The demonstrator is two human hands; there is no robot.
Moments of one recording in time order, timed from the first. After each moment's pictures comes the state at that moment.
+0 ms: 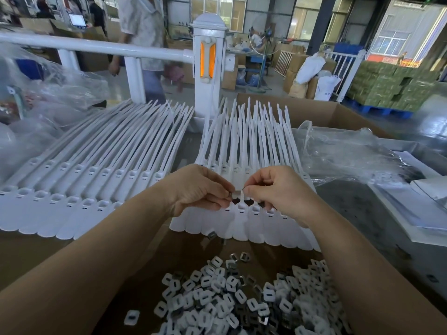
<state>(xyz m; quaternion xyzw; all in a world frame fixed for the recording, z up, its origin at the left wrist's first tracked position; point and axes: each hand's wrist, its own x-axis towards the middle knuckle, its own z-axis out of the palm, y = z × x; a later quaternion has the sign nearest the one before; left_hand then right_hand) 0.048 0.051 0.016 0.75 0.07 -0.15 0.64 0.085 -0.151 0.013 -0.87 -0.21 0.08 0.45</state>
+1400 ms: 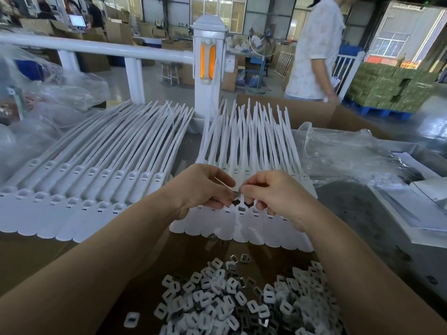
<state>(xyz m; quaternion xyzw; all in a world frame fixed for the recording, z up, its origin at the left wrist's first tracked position) 0.048 0.044 0.014 0.78 0.03 -0.09 0.61 0.080 -0.143 0.014 -0.86 -0.16 0.11 0.47</state>
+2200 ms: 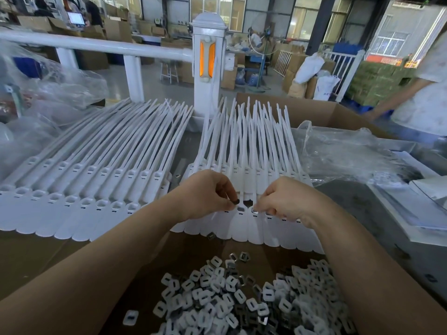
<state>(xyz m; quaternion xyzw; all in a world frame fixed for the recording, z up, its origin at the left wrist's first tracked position) 0.049 0.037 0.000 0.92 -0.06 -0.03 0.39 0.085 -0.153 0.021 -0.93 -0.06 0.20 0.30</state>
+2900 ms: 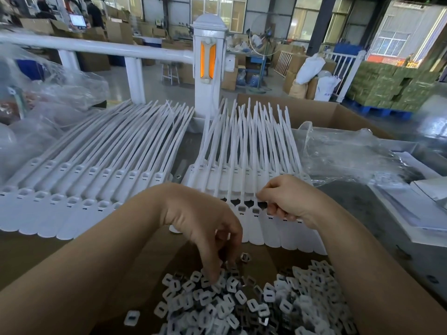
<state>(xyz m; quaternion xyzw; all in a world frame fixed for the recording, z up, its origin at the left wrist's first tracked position) 0.020 0.035 0.049 0.86 -0.27 -0.38 0.20 0.085 -0.155 0.019 -0.90 -0.05 0.19 0.40</state>
